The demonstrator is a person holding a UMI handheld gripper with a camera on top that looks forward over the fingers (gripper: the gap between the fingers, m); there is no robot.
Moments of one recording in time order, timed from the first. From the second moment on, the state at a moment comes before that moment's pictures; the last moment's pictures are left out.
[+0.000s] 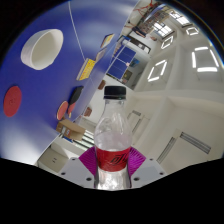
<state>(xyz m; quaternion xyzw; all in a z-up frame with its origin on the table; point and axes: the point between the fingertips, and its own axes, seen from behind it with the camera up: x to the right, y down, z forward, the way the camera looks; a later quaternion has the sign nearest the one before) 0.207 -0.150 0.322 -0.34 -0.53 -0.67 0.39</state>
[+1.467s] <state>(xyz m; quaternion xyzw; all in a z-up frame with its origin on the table) 0.210 -0.147 0.104 -0.79 -0.05 0.02 0.61</state>
